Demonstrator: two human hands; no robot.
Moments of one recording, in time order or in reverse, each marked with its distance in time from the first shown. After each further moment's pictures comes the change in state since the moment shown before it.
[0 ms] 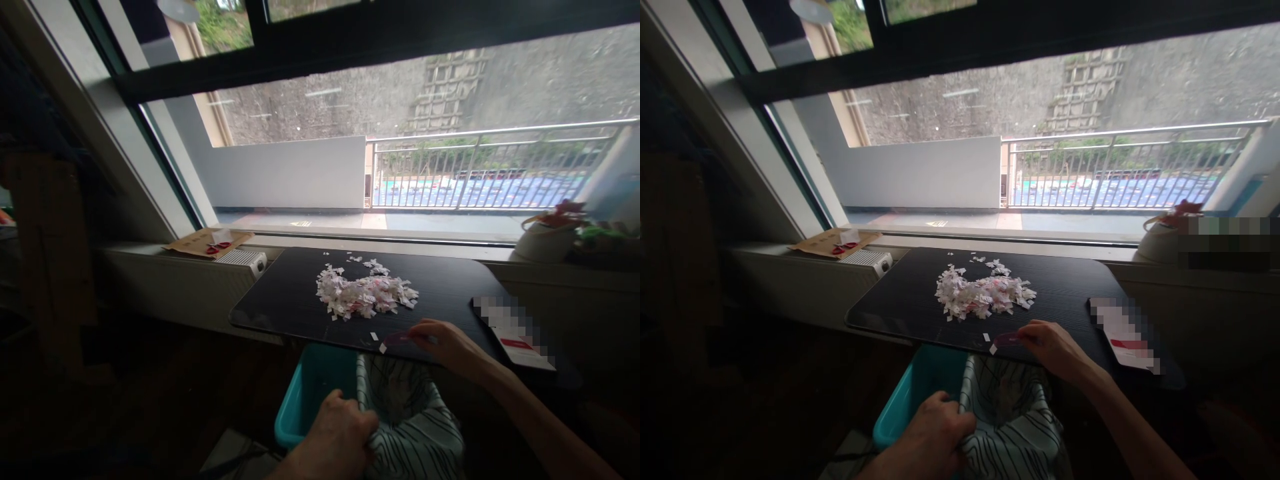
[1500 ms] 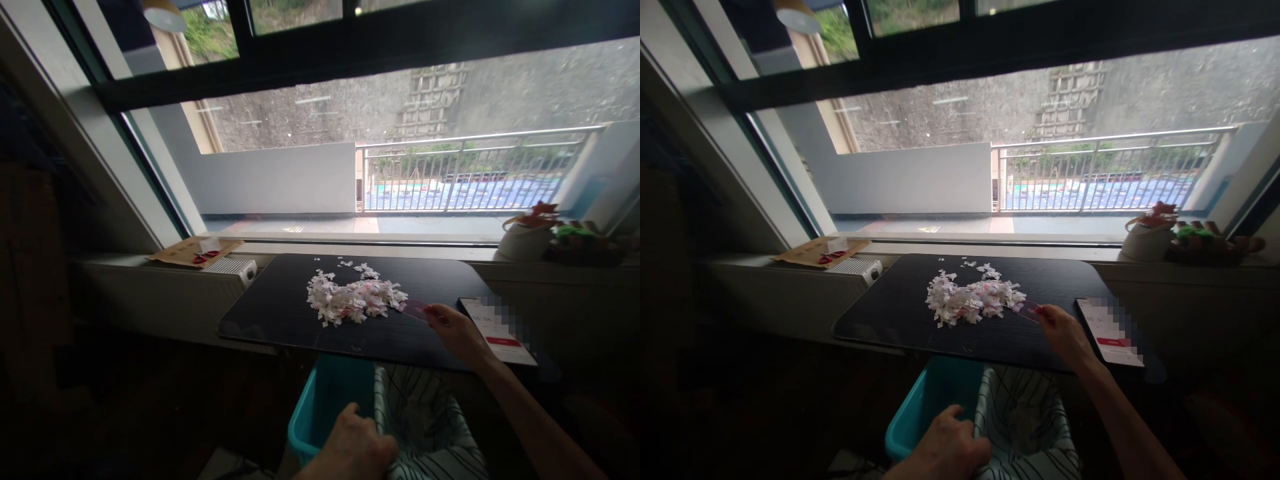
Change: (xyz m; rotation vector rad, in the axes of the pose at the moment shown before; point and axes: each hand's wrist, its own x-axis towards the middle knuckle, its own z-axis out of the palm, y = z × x) left_hand 0.021 0.027 -0.004 0.201 -0.135 0.186; right_hand 0.002 0.054 -0.002 0.004 0.407 0.280
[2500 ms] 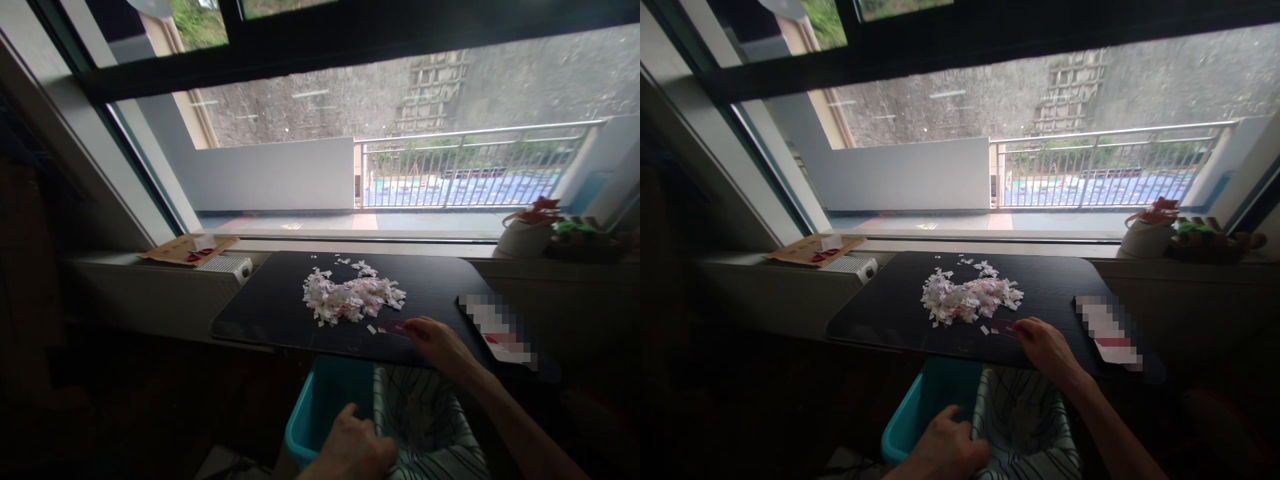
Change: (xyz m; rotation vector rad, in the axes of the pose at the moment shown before) left_hand 0.010 -0.005 0.019 -0.014 0.041 -0.002; right_hand -0.016 -0.025 0.015 -0.050 -0.193 -0.147
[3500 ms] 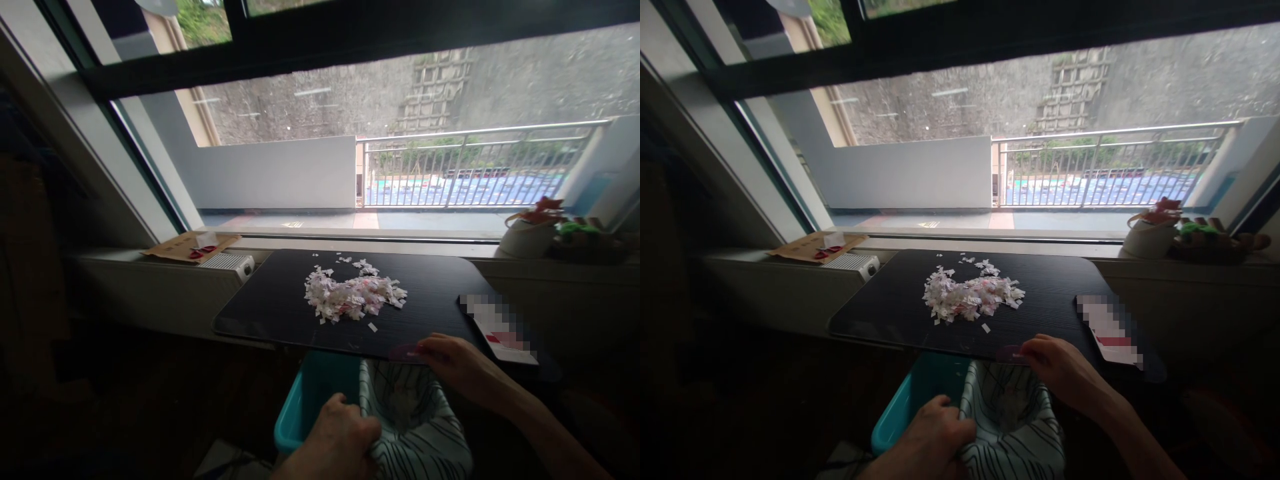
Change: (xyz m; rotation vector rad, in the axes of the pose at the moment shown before) left_hand -0.018 -0.010 -0.013 -0.138 0.092 -0.115; right_hand -0.032 -0.017 -0.029 0.021 -0.187 -0.072
